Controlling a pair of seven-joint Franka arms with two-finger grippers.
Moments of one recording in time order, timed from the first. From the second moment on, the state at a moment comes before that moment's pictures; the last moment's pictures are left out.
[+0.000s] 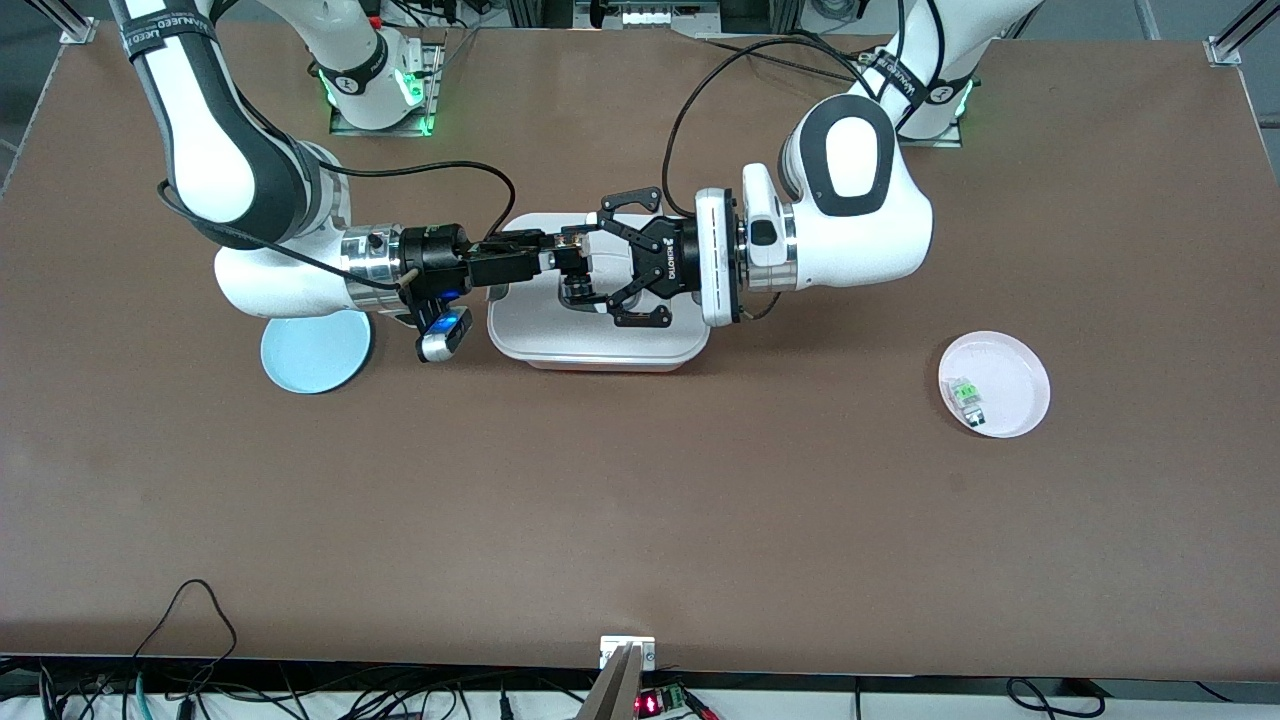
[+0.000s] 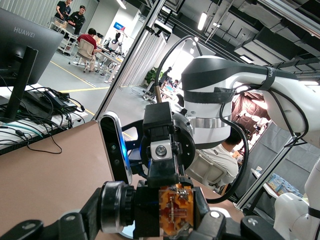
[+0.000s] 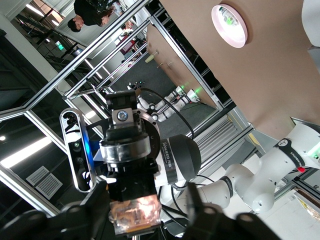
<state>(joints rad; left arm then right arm) -0.12 0.43 -0.57 -1.64 -1.60 2.35 1.52 0.20 0.30 0.16 -1.83 1.66 1.80 0.13</state>
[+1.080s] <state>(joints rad) -0.11 0.42 -0.57 -1.64 -1.62 2.35 1.53 0.20 0.30 0.16 -1.82 1.67 1.81 0.12</state>
